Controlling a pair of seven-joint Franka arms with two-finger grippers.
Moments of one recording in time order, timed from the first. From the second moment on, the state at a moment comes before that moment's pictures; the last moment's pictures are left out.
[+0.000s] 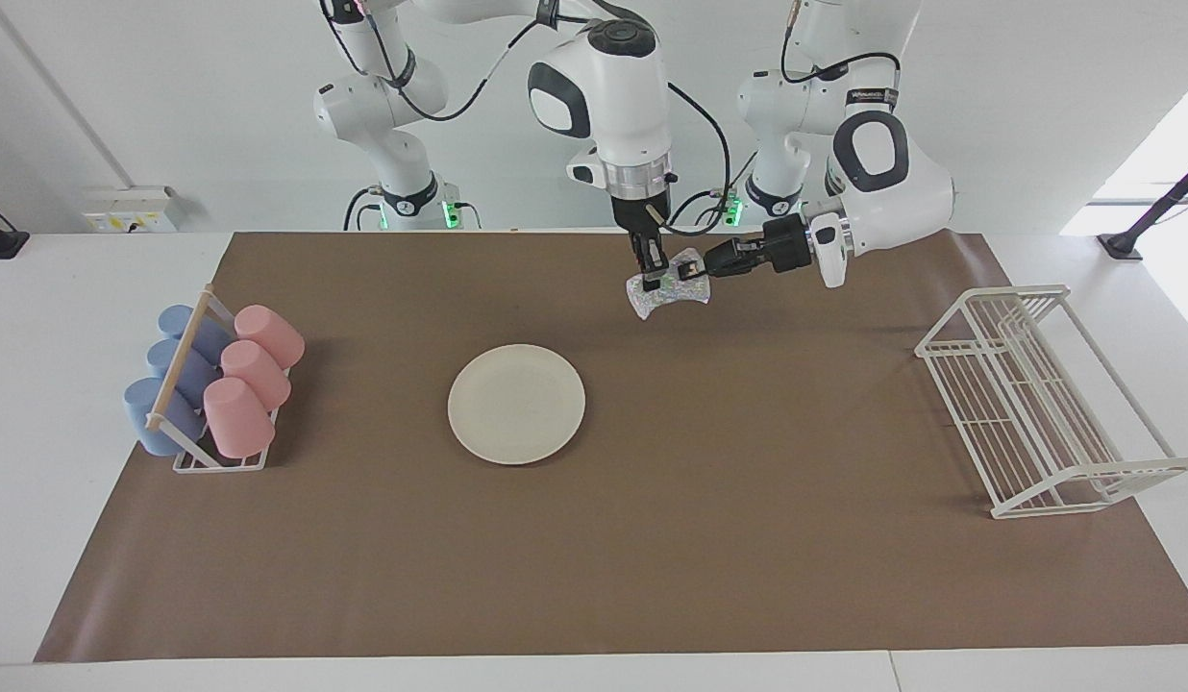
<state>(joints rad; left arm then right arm) -0.28 -0.15 0.04 -2.30 -1.28 1.92 -0.01 0.47 0.22 0.29 -1.62 -0.03 2.04 2.15</state>
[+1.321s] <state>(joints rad) -0.23 -0.05 0.06 -1.88 -0.26 1.72 -0.47 -0.16 0.00 0.27 -1.64 0.00 1.66 0.34</state>
